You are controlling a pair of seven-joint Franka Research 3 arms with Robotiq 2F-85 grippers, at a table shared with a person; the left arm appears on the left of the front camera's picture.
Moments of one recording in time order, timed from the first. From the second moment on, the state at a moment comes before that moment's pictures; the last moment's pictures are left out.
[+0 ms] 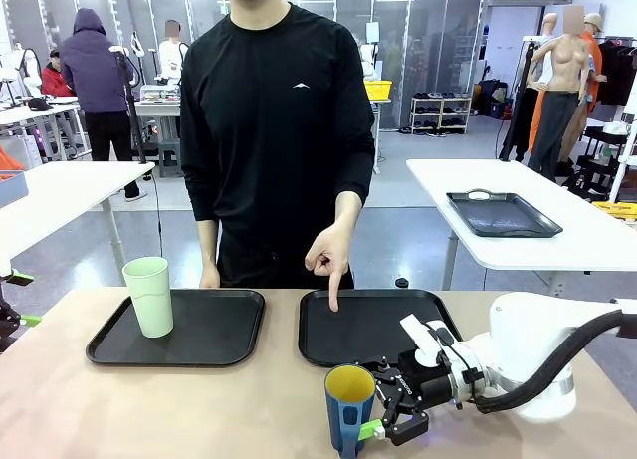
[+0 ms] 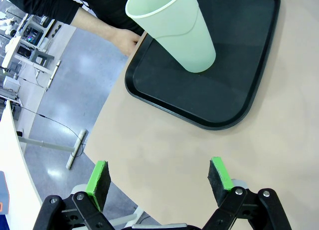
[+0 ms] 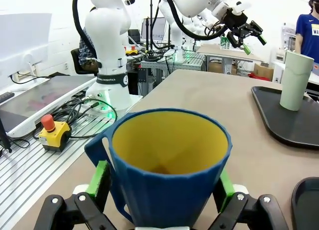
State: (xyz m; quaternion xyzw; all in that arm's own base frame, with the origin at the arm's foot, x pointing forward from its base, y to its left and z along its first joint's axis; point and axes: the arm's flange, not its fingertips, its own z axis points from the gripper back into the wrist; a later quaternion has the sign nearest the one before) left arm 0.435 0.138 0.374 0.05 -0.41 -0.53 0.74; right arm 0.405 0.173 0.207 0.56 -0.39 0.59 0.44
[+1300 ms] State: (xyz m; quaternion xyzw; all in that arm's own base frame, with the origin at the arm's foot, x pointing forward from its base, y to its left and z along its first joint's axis) left arm 0.435 0.138 0.374 0.05 -0.41 -0.53 0.74; right arm 0.438 0.127 0.282 0.50 -0.42 0.57 0.49
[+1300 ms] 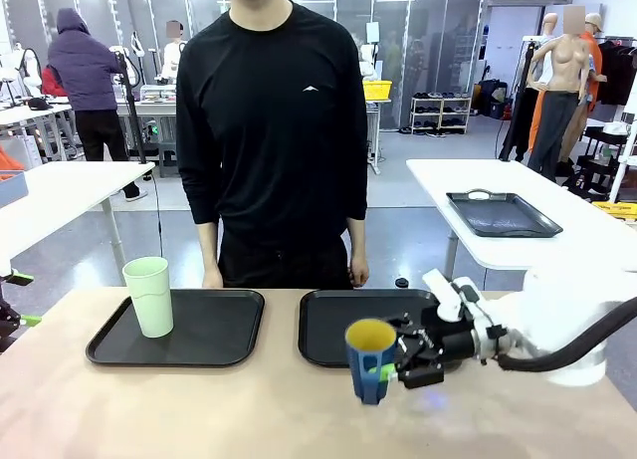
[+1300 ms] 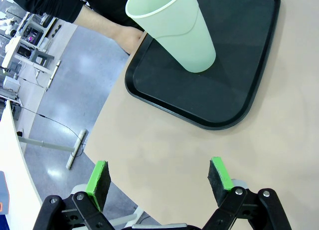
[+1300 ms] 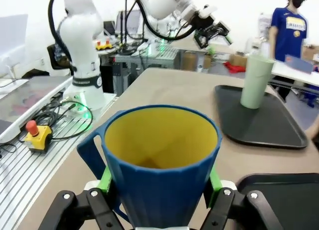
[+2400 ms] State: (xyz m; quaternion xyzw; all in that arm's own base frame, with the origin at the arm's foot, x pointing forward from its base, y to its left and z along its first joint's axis) left arm 0.435 0.138 0.374 0.05 -0.41 -0.53 0.74; right arm 0.525 0.088 0.354 0.47 -0.50 0.51 0.52
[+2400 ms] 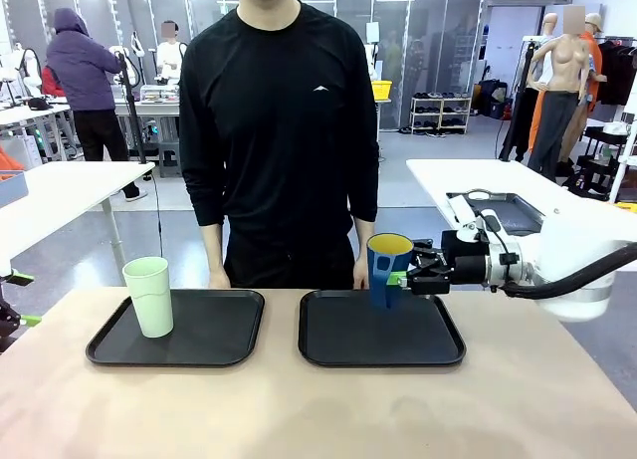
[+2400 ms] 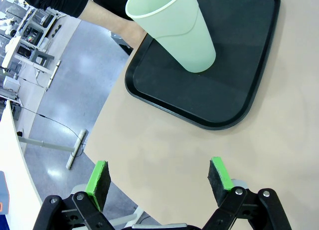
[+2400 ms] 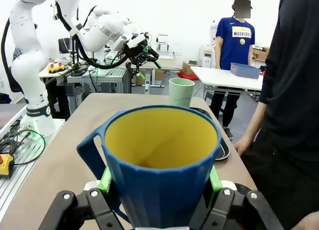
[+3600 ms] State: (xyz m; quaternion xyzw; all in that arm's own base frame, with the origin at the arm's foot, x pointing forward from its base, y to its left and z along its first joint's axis) left arm 0.435 0.138 0.375 0.05 -0.41 -0.53 0.74; right arm 0.598 0.080 0.267 0.48 -0.50 0.47 0.54
